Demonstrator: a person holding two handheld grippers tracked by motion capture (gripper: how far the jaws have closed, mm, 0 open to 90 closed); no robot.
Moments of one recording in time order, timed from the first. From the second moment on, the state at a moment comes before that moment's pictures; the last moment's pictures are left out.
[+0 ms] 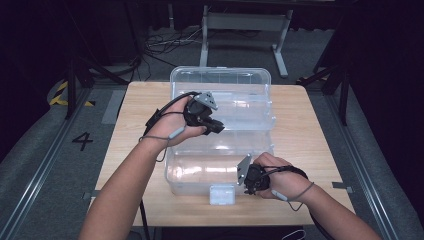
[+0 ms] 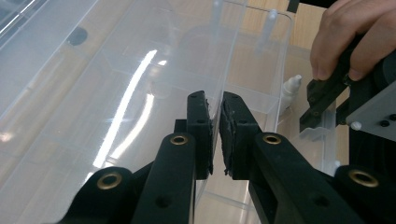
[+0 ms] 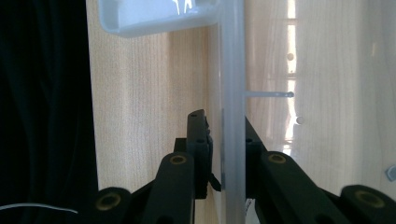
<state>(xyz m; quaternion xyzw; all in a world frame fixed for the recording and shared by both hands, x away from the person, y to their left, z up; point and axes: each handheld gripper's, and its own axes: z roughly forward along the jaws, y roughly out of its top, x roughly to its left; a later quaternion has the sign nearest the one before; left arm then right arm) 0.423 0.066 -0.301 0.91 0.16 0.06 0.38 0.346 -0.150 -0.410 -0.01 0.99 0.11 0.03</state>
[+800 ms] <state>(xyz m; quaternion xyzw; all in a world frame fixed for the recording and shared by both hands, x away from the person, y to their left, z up) 0.385 0.067 -0.310 0.92 0.13 0.05 0.36 0.340 -0.151 -0.410 0.00 0.99 0.11 0.05</state>
